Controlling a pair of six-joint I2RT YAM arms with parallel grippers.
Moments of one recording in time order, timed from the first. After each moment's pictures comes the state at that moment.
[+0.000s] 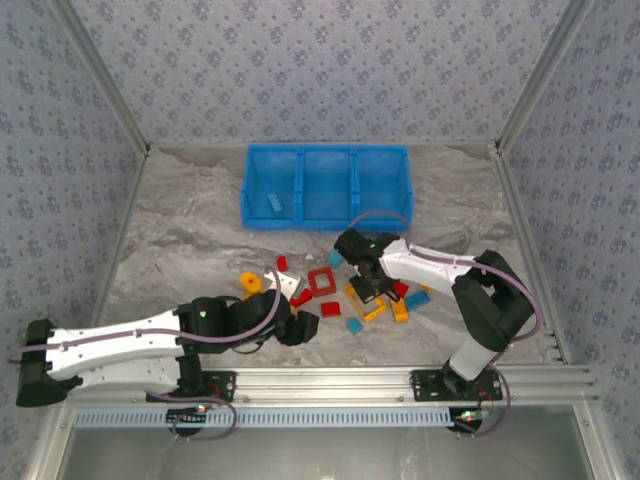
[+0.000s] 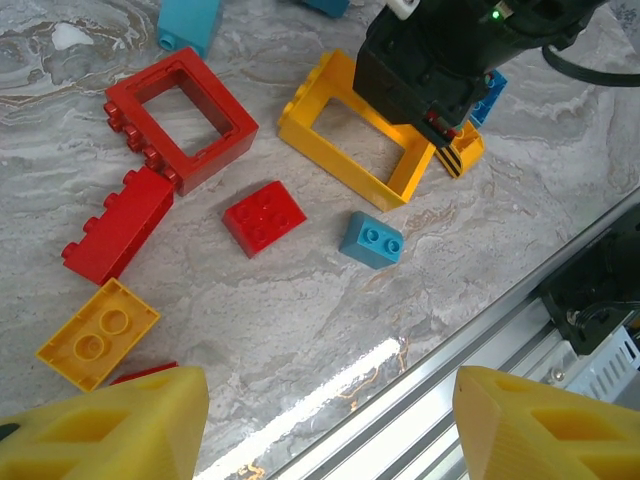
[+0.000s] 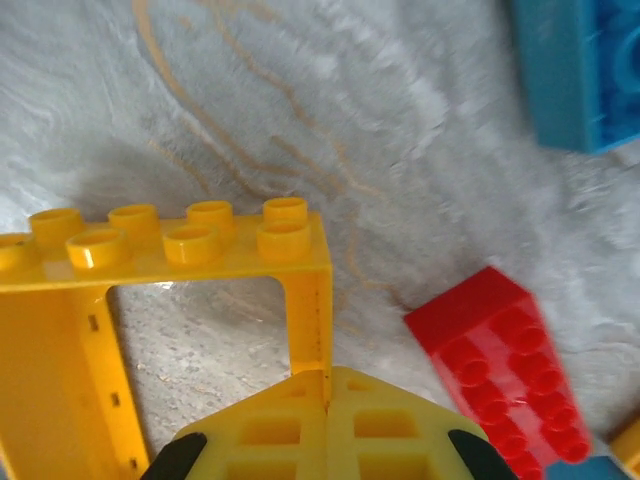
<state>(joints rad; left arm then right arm) -1.34 0.95 0.76 -0.60 -0.26 -0.82 0.76 1.63 1.02 -0.85 0.20 0.22</state>
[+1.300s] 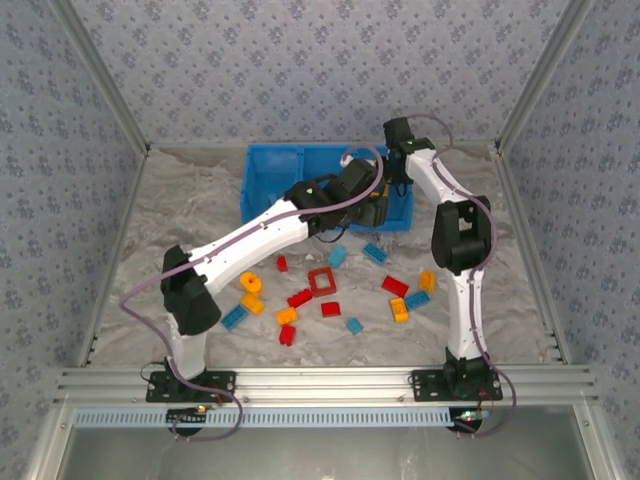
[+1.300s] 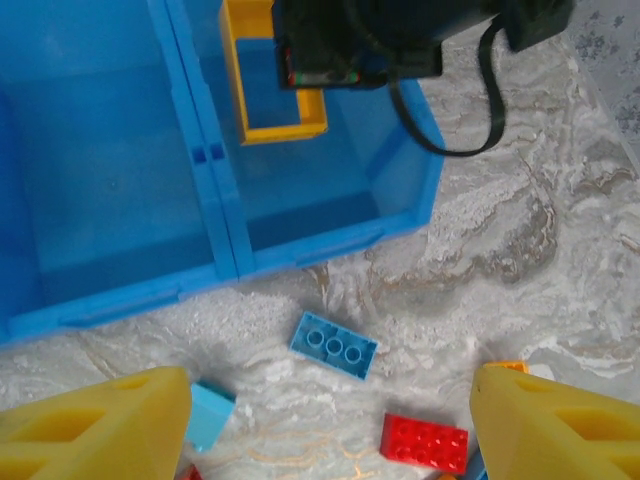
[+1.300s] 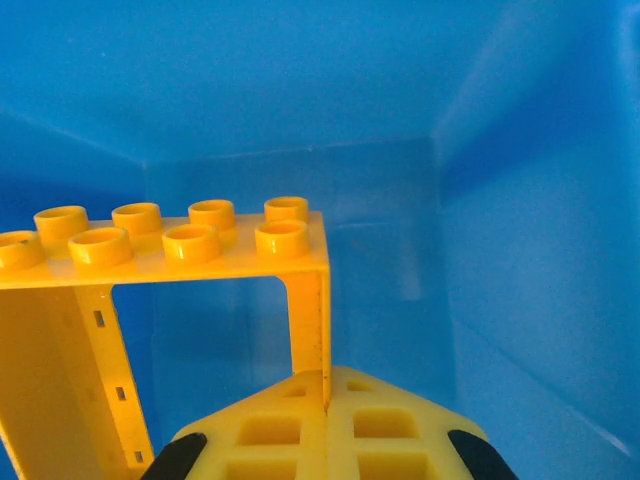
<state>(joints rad) -0.98 1.93 1.97 -0.85 -0.28 -0.59 0.23 2.30 2.06 -0.81 0.05 0.31</state>
